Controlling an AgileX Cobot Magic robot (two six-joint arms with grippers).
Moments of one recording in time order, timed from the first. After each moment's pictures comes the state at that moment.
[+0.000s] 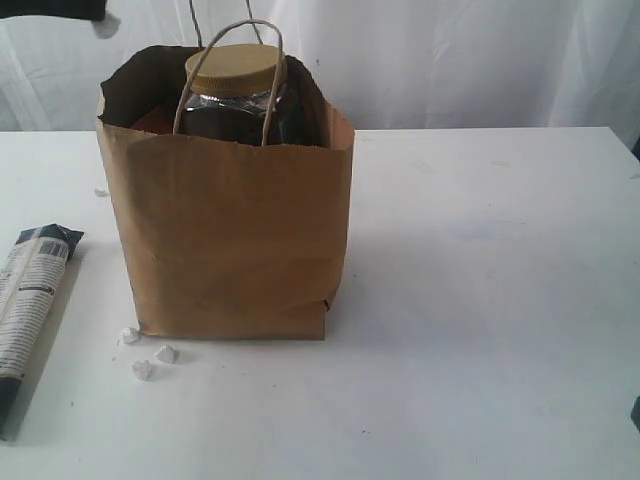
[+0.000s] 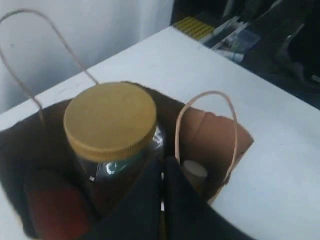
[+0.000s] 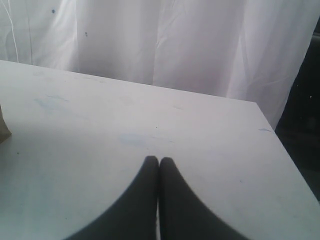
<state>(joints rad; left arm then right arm) -0.07 1.28 -1.33 -0.99 1.04 1.01 0.13 0.37 0.00 0.18 -0.17 -0.28</state>
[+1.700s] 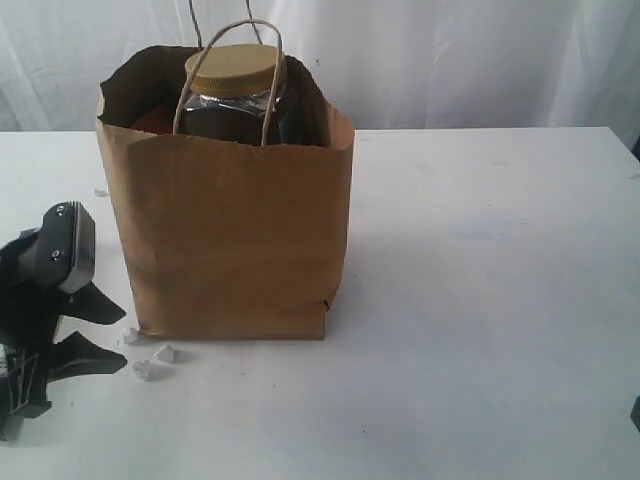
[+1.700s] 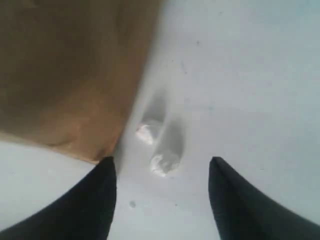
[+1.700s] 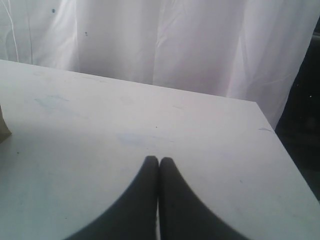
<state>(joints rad) -0.07 1.49 -0.64 -1.02 0.68 2.09 0.13 0.38 0.00 0.18 -0.17 -0.28</state>
